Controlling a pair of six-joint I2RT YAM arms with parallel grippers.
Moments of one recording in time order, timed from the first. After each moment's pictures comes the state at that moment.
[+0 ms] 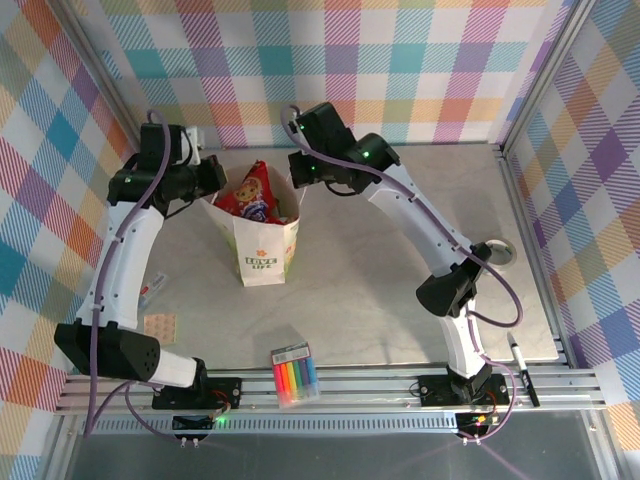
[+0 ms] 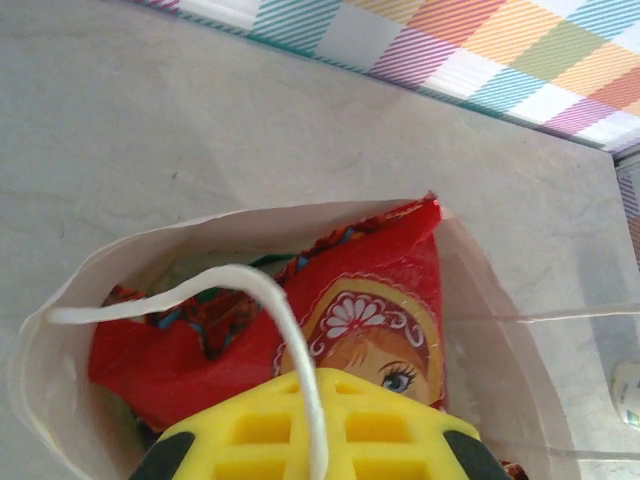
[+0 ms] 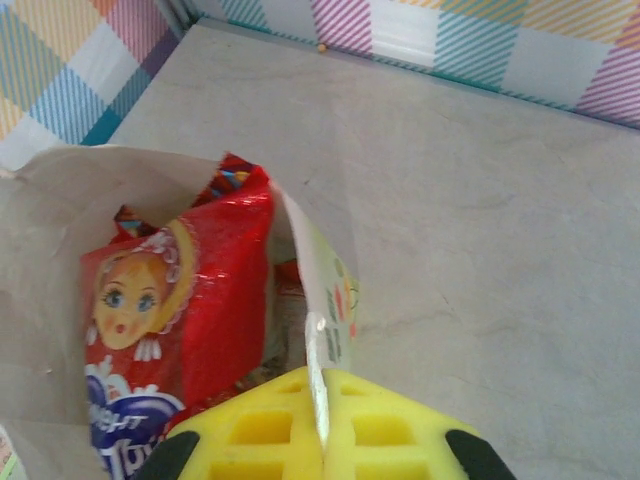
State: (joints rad) left arm -0.13 1.45 1.69 -0.97 0.21 -0.36; right arm 0.79 2.07 2.48 -1.11 0.08 0.28
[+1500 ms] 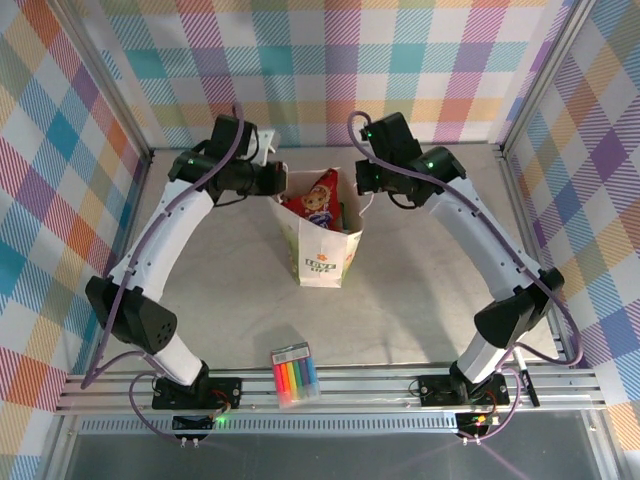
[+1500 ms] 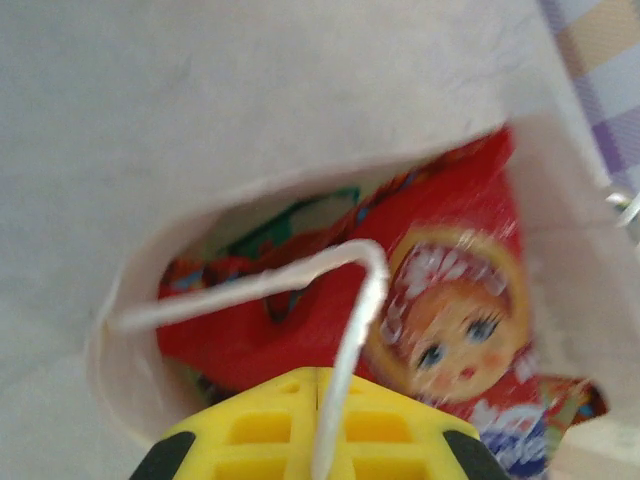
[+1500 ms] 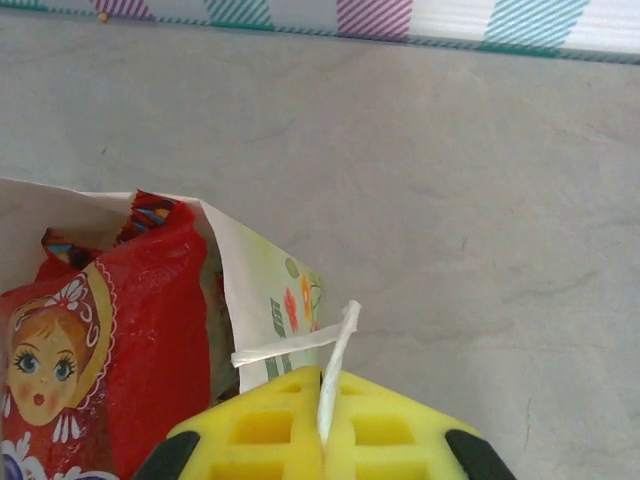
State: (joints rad) left arm -0.38 1.59 1.71 -0.97 0.26 -0.26; right arm 0.58 1.66 1.90 -1.02 0.17 0.31
